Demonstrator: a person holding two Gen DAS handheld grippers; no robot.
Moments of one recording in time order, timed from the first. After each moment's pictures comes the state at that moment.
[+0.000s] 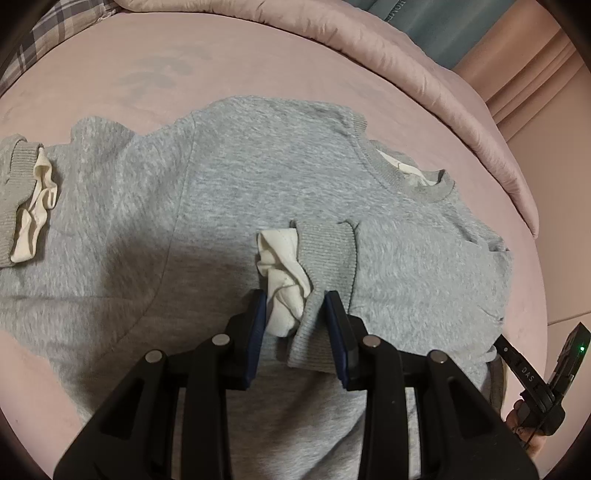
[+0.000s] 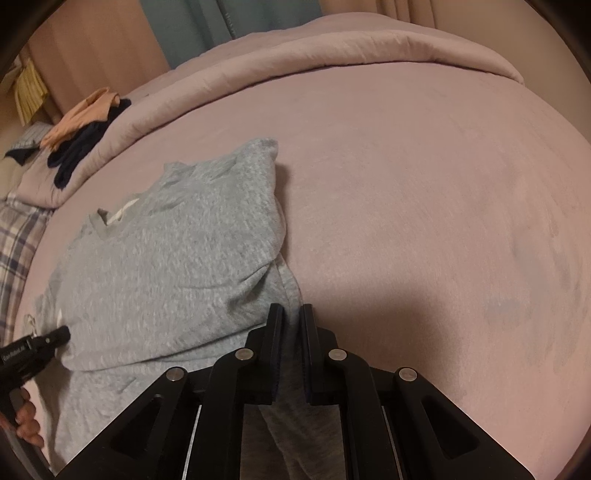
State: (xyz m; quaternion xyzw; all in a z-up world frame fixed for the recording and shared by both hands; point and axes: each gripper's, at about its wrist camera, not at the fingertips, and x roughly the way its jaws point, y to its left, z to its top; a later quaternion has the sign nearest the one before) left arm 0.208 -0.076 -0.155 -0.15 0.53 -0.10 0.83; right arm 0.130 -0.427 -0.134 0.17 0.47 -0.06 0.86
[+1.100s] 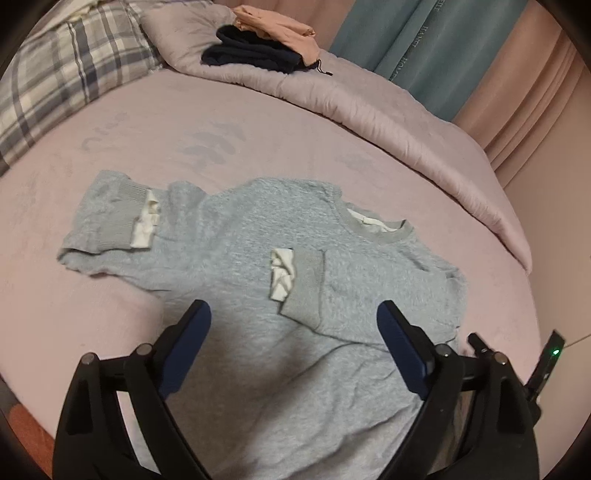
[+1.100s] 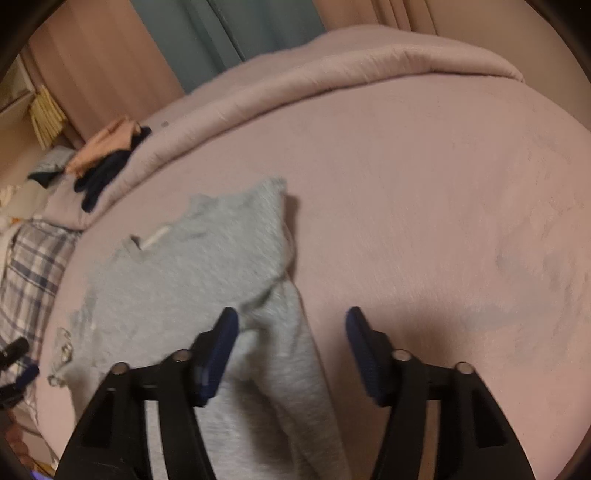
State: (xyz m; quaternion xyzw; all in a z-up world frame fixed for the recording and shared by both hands) left arm 0.122 -0.064 -0.048 -0.16 0.45 -0.04 0.88; right arm 0.113 -0.432 -0.099 0.21 0.42 -0.02 0.88
